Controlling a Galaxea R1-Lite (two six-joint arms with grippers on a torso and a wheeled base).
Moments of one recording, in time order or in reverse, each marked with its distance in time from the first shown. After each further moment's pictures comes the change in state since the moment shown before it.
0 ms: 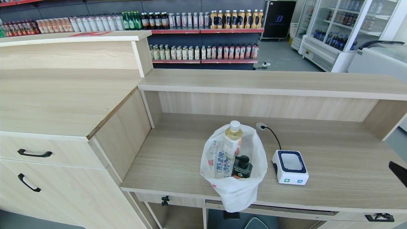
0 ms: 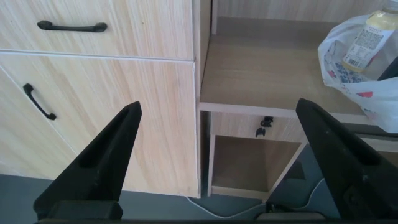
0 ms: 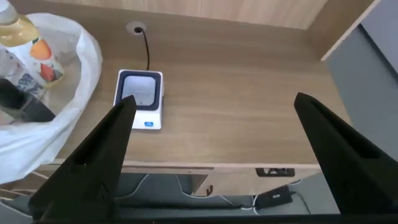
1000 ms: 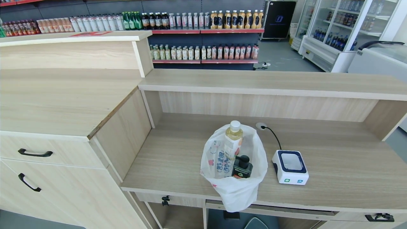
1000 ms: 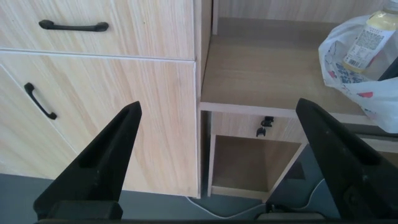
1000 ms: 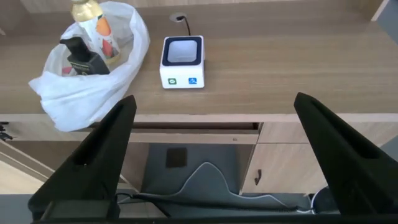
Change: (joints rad) left arm -0.001 0.000 0.000 0.000 0.000 0.000; right arm 0.179 -0.784 0.282 0.395 -0.062 0.204
